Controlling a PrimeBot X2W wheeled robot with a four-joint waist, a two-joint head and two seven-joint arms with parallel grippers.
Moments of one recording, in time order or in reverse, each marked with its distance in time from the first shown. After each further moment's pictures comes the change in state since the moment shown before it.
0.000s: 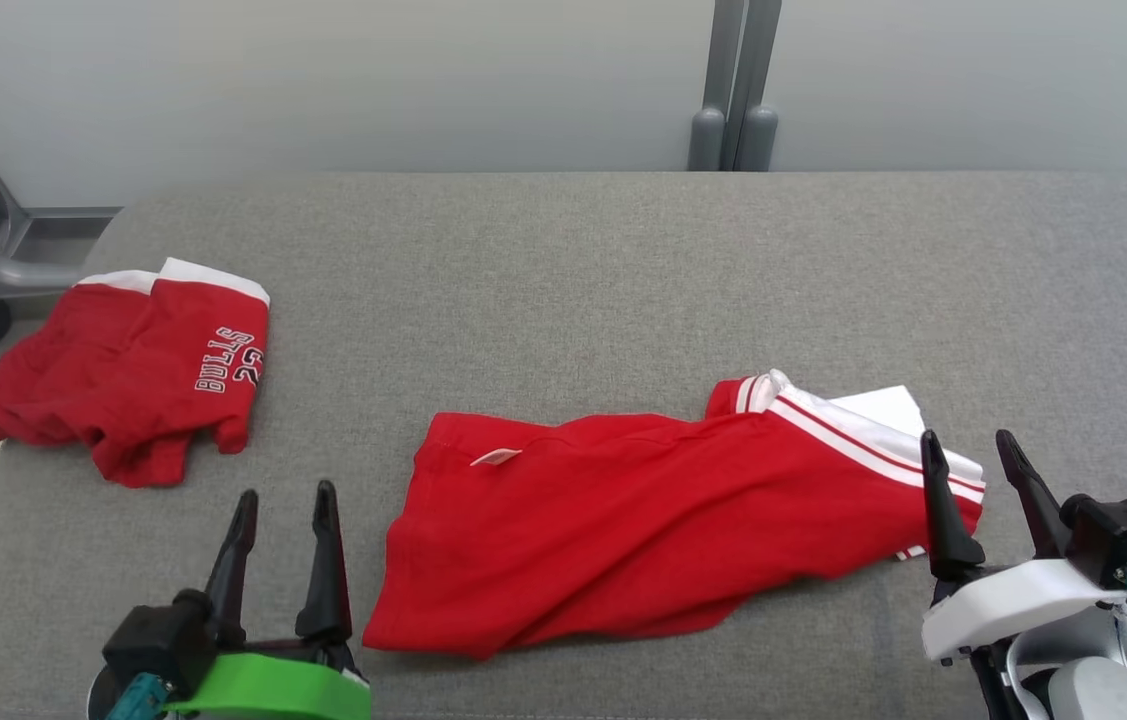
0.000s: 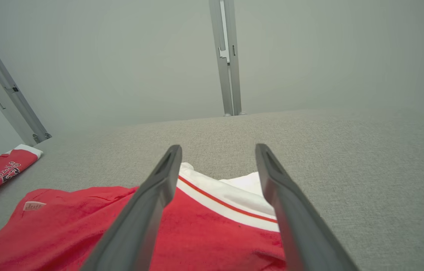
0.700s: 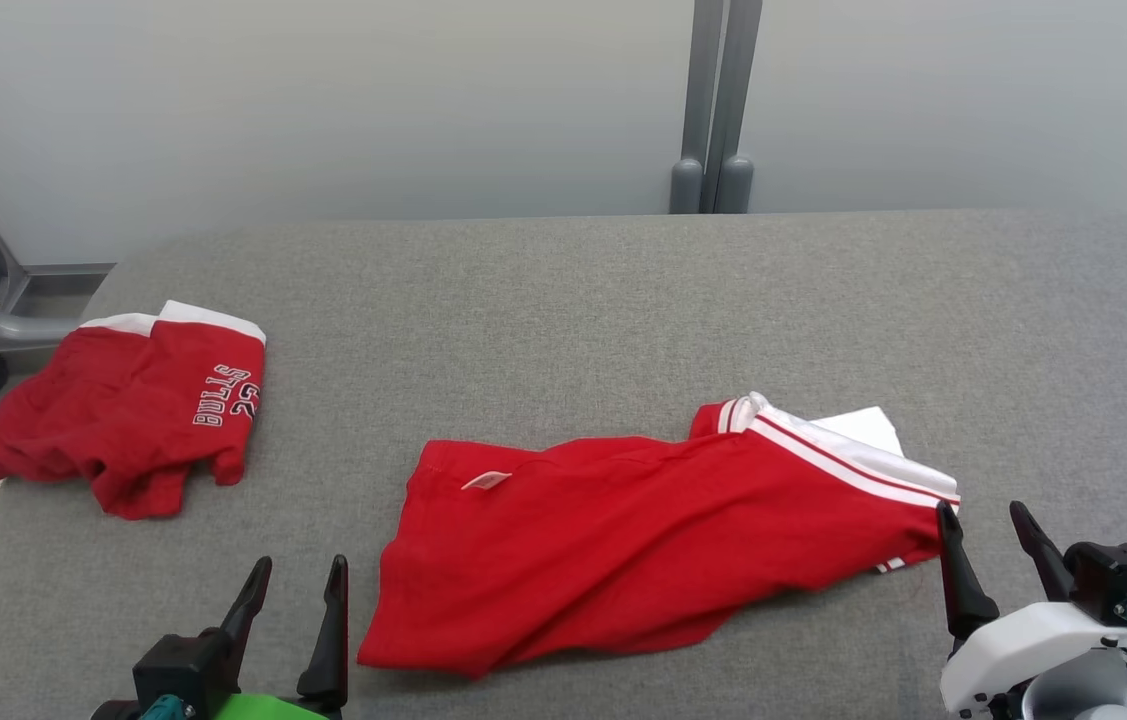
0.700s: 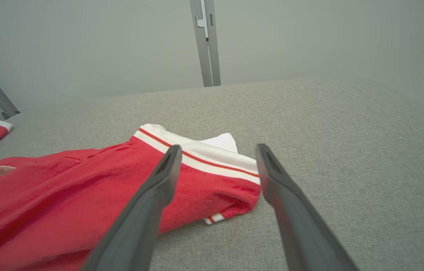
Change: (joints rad) left arm 0.049 0.091 -0.055 0.079 0.059 -0.017 0.069; right arm 0.069 0.000 -0.048 0.045 -0.038 0.000 0.079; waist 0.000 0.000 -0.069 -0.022
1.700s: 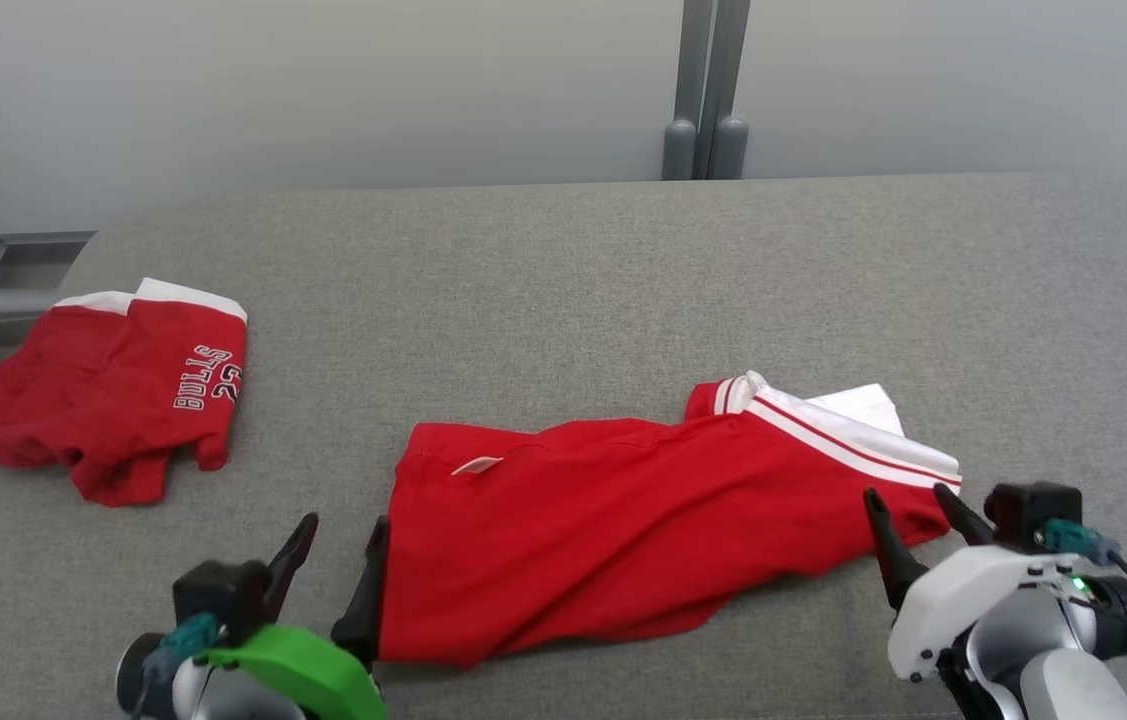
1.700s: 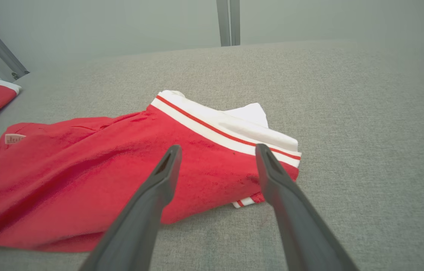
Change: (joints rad) left arm -0.064 0.007 -0.043 -0.007 -0.039 -0.020 0.082; right arm -0.060 0.000 0.074 0.001 0.006 0.000 0.156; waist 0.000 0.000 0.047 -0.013
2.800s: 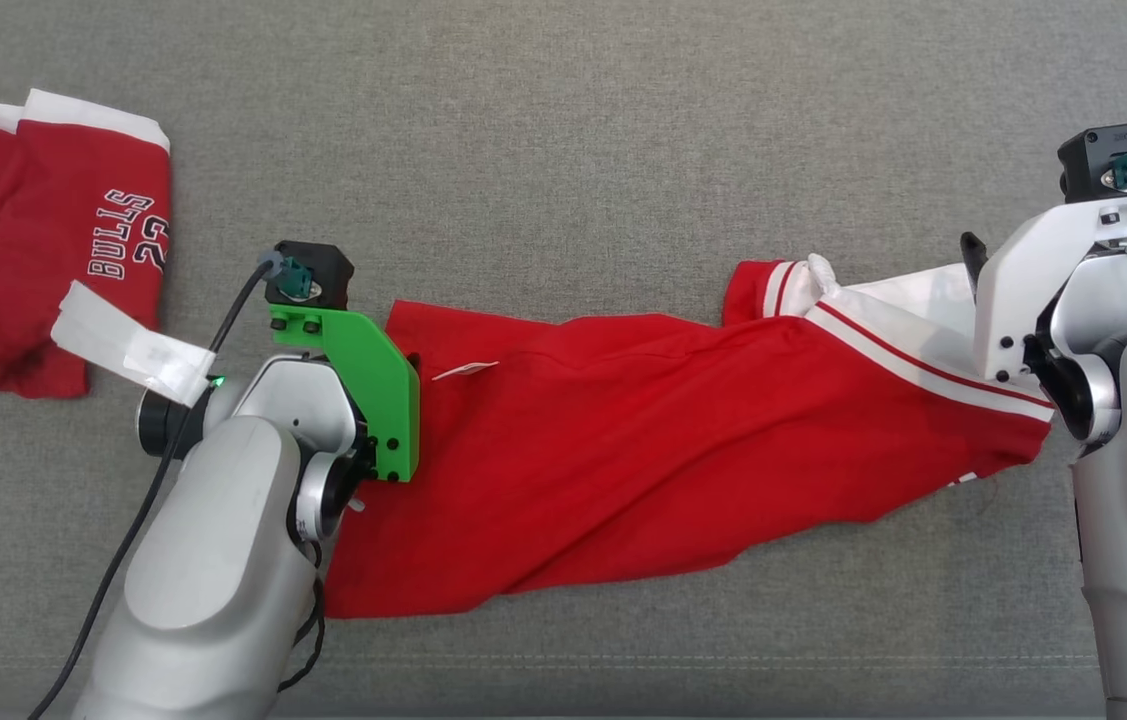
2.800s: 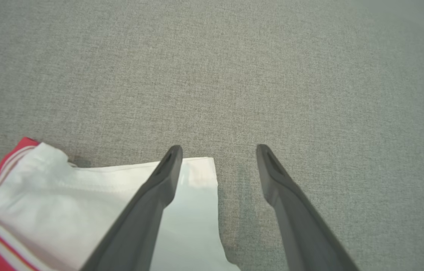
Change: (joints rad) left arm -0.602 -0.042 -0.132 0.230 0.009 0.127 0.789; right arm -0.547 -0.095 -0.075 0.037 -0.182 0.000 0.630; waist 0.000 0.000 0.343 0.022
